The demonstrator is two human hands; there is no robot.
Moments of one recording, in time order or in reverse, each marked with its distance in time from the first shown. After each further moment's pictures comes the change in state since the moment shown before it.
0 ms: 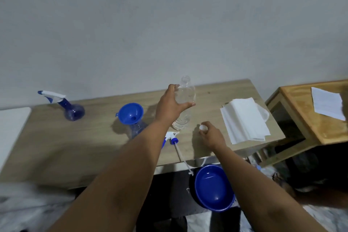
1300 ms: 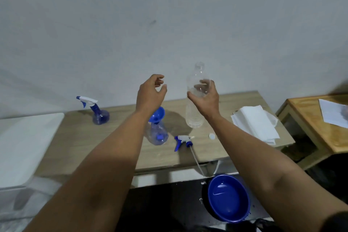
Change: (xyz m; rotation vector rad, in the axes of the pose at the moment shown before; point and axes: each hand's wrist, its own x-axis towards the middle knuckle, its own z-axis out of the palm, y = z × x) left_hand -0.043 0.019 -0.153 0.021 0.268 0.184; right_hand -0.054 -0.176 -0.047 0.638 0.429 -0.490
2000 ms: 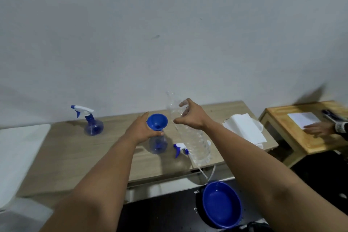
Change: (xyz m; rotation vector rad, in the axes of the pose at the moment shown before) left_hand -0.034 -0.113 -0.035 0.178 -0.466 -0.196; right_hand -0.043 -0.050 0.027 -0.444 -0.462 0.096
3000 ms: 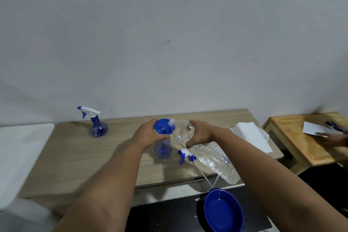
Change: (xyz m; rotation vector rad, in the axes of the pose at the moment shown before) left_hand 0.007 -0.014 0.005 -0.089 0.044 0.044; right_hand 0.003 0.001 0.003 -0.493 -0.400 0.083
